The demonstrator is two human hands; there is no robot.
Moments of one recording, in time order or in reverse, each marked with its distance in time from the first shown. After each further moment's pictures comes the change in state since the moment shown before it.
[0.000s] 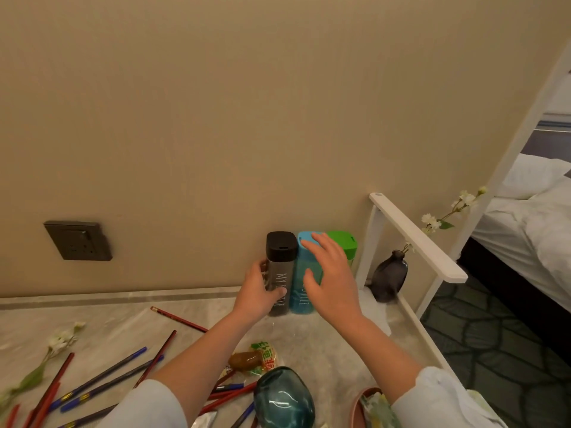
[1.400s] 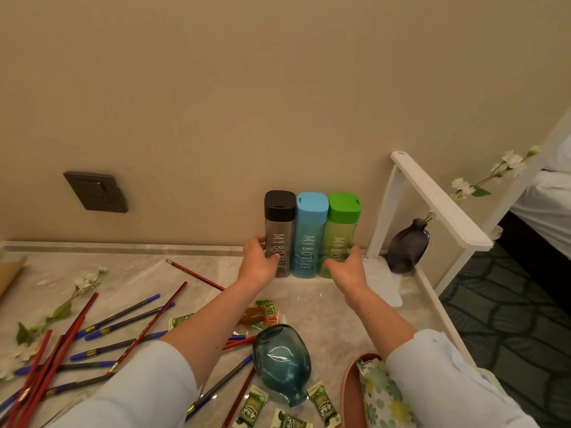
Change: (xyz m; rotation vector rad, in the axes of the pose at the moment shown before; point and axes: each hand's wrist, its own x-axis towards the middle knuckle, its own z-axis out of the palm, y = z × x) left_hand -0.008 -0.012 0.015 -0.004 0.161 -0.253; right_hand -0.018 0.067 0.039 0.515 -0.143 0.829
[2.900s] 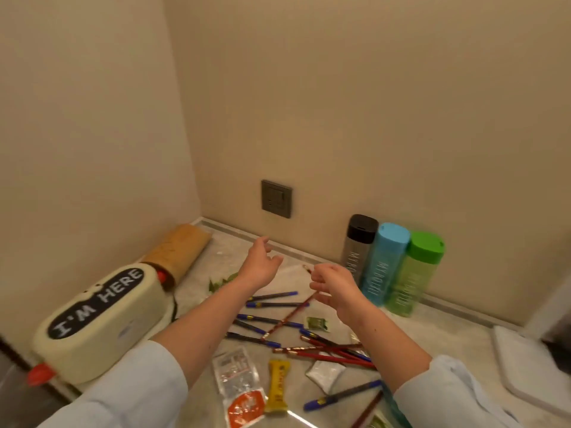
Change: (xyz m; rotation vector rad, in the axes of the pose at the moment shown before) left_hand -0.059 -0.069 -0.248 -0.002 0.334 -0.088; right_hand -0.134 -0.088 0.200 0.038 -0.659 0.085
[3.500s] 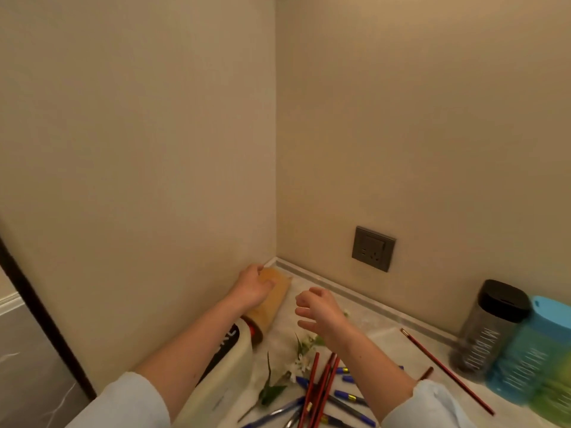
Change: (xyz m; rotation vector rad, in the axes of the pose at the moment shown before) left_hand 0.081 -0.081 -0.202 0.188 0.076 -0.110; right_hand 0.049 -0.037 0.227 -0.020 -0.264 0.004
